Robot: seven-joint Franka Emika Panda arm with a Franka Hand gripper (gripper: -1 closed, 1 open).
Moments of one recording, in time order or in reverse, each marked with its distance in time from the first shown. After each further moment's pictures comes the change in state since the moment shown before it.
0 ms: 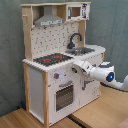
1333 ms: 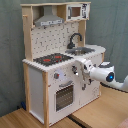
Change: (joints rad) arm 0.003 -0.008 0.000 0.002 0.008 0.000 0.388
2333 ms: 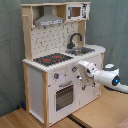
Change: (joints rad) arm 0.155 -0.001 -0.004 -0.035 -0.001 -0.086 -0.105
